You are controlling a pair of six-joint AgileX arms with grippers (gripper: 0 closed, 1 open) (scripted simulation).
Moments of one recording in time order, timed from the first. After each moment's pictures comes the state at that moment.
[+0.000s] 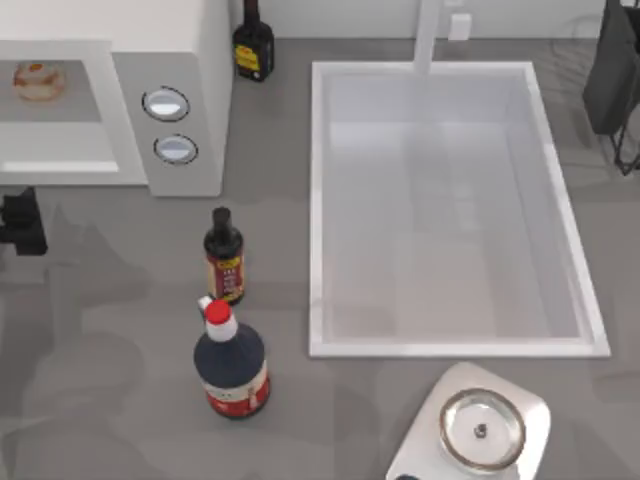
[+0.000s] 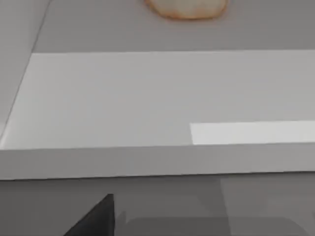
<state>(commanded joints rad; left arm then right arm) 0.26 1.94 0.55 0.99 0.32 0.13 0.00 0.00 0.00 0.00 0.00 0.00</state>
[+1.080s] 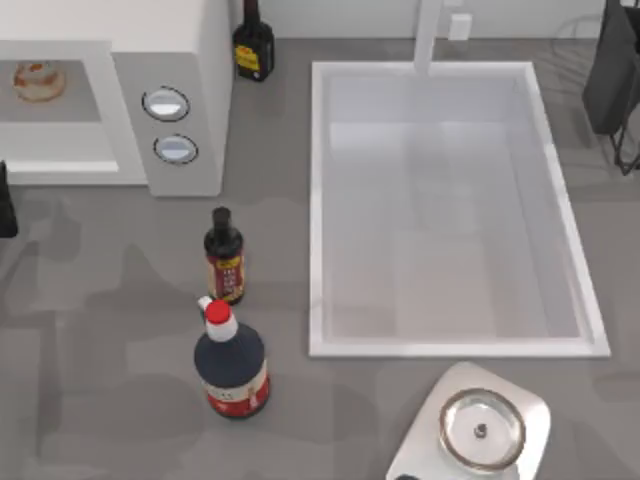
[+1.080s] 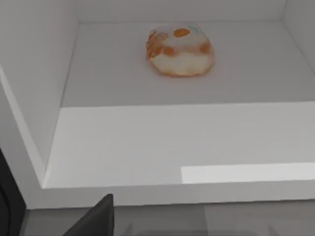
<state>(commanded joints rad) 0.28 1.60 0.51 0.71 0.34 0.14 0.00 0.00 0.00 0.00 0.00 0.00</state>
